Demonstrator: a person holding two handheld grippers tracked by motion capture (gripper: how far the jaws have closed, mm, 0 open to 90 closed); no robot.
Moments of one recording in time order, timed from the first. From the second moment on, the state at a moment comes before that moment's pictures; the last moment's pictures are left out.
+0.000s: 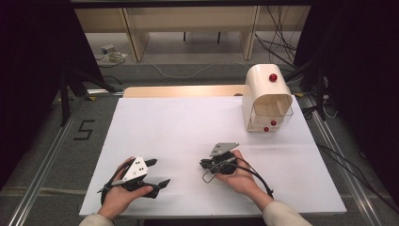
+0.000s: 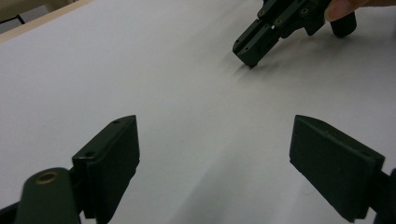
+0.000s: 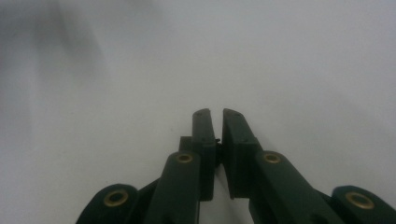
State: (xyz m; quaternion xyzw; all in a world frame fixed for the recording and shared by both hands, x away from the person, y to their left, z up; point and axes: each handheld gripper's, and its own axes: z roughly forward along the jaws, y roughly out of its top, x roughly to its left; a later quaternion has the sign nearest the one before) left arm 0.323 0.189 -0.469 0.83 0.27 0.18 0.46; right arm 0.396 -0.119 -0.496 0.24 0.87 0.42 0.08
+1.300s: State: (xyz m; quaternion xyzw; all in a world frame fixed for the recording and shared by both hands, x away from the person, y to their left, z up) left arm 0.324 0.190 -0.469 0.82 0.27 0.19 0.46; right arm 0.393 -0.132 -0.464 0.25 0.85 0.46 0.11
